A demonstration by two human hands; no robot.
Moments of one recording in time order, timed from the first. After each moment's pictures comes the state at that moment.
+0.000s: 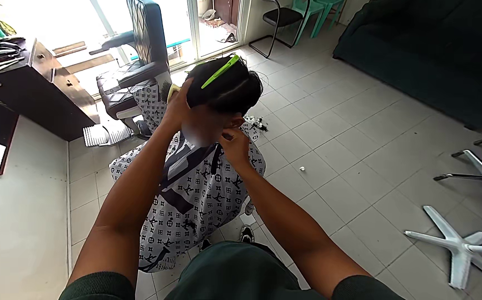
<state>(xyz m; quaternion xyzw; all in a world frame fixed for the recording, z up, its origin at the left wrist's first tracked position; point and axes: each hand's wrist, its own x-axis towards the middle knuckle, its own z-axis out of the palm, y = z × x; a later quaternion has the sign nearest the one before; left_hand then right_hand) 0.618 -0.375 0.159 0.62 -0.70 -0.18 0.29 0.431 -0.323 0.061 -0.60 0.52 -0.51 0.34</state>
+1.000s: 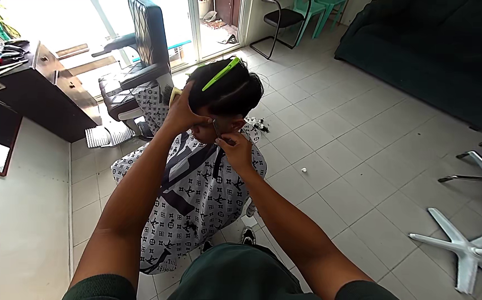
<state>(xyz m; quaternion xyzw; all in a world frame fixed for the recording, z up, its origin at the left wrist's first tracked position) 0.614 -0.371 0.160 0.63 -0.69 -0.20 0.29 0.421 -0.313 0.060 -0.62 0.51 -0.49 0.35</state>
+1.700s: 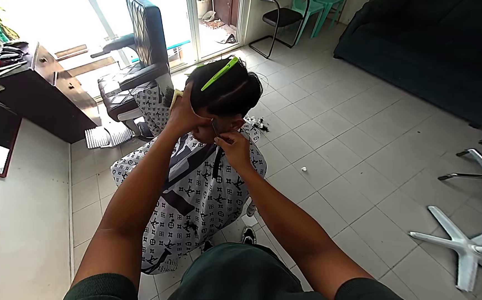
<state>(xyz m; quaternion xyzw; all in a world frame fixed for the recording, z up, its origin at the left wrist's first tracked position) 0.606 -0.371 0.155 0.65 -0.68 -0.19 0.27 0.423 -0.318 0.060 -0.62 0.52 -0.47 0.36</state>
